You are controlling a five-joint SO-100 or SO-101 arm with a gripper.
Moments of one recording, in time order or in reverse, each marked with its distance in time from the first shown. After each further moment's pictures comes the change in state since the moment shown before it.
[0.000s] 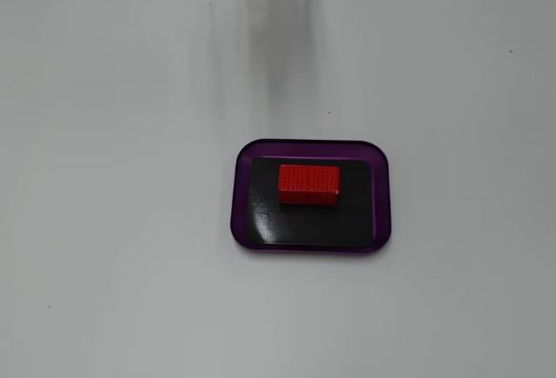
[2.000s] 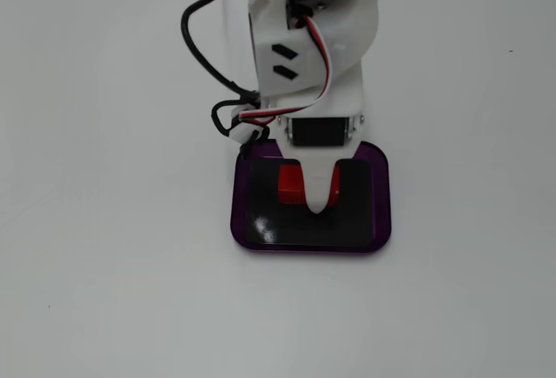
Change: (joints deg) arm -7.0 -70.8 -59.3 11.2 7.4
